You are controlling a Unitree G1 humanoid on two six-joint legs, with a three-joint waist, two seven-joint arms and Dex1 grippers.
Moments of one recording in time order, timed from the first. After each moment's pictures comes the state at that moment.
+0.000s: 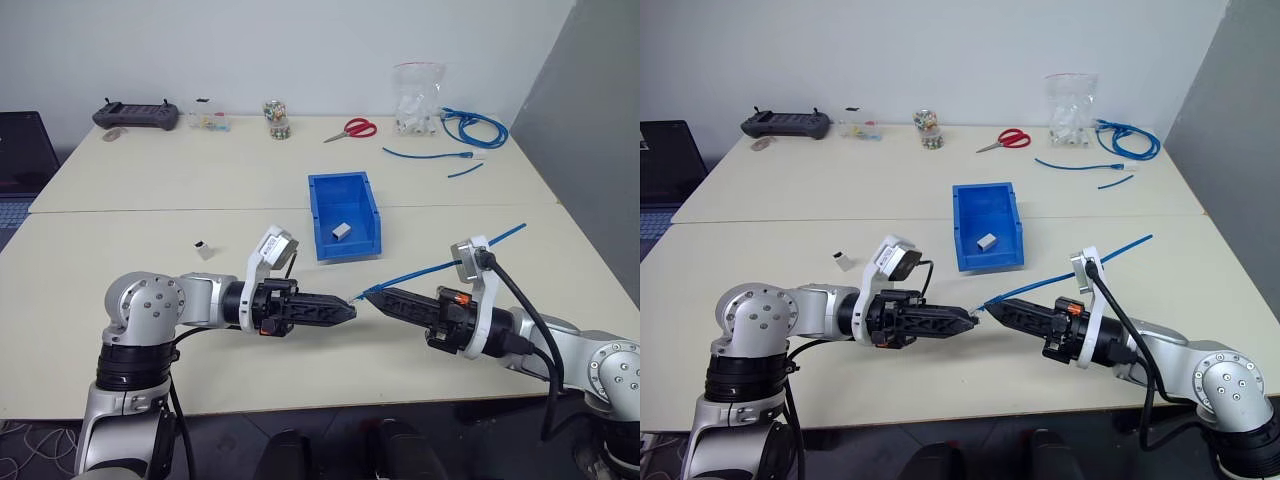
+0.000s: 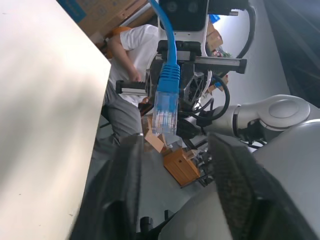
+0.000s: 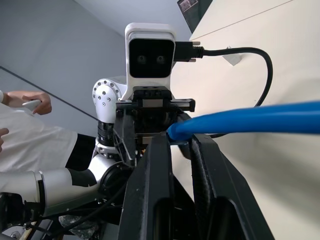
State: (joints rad) left arm -0.53 0.53 0.10 -0.16 -1.12 1.48 -0.99; right arm -0.21 -0.70 0.02 -0.54 1.83 0.88 0.05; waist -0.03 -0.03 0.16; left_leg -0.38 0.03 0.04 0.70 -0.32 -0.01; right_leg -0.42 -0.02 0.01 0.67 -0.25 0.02
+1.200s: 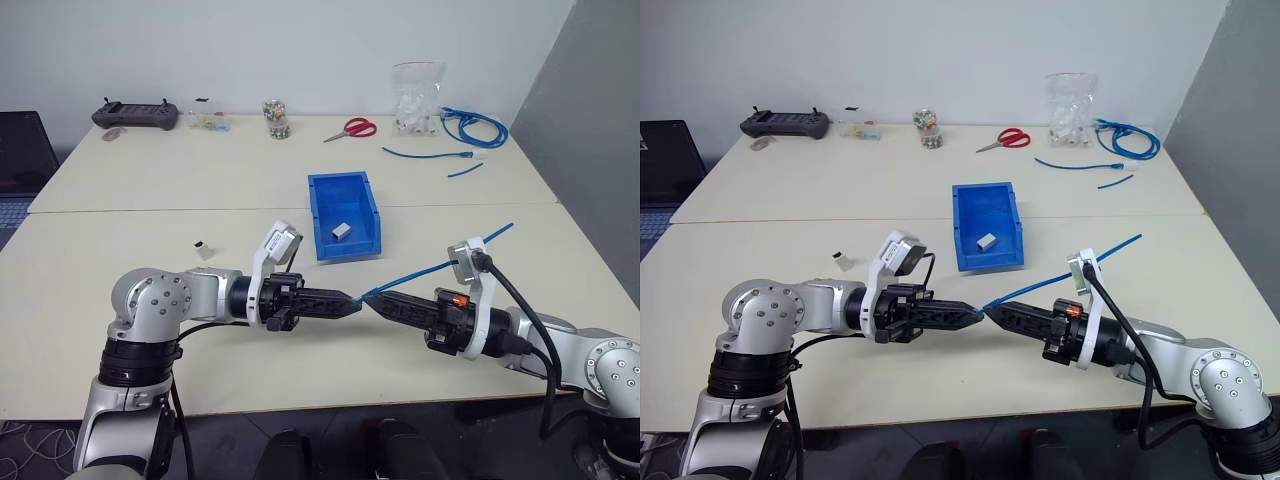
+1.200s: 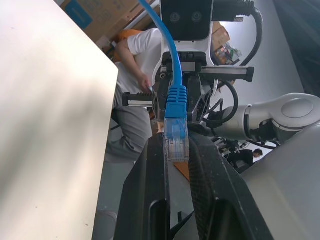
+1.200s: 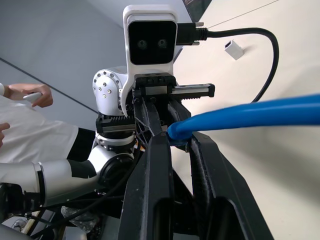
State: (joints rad) left arm -0.55 0.54 0.05 -0.15 -1.12 1.41 -0.97; right arm -0.22 -0.70 0.03 -0.52 1.80 0.91 0.09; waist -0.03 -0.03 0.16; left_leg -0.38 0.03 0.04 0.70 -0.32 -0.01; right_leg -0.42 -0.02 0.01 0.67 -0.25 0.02
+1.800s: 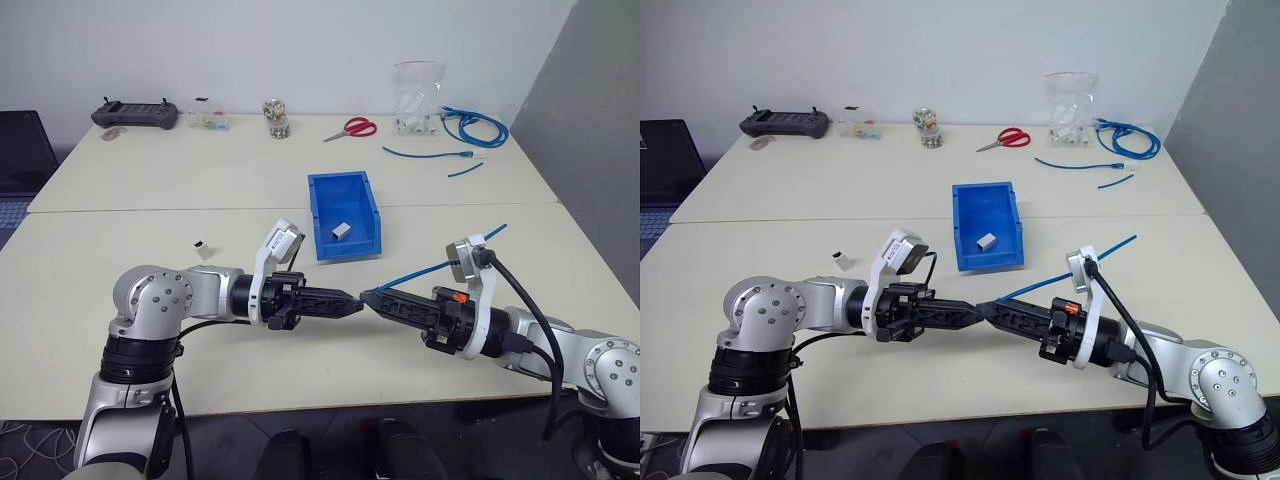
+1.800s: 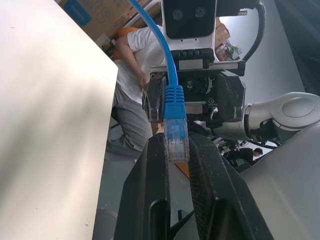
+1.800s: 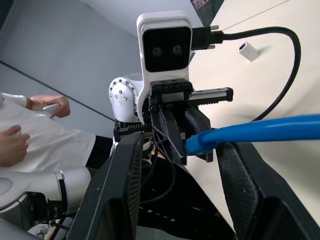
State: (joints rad) left arm -0.56 0.54 0.04 -0.15 -1.13 1.41 -0.97; right arm -0.22 -0.68 0.05 -0.52 1.90 0.88 0.04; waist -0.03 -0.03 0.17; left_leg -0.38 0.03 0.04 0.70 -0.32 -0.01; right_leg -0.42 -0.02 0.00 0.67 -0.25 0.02
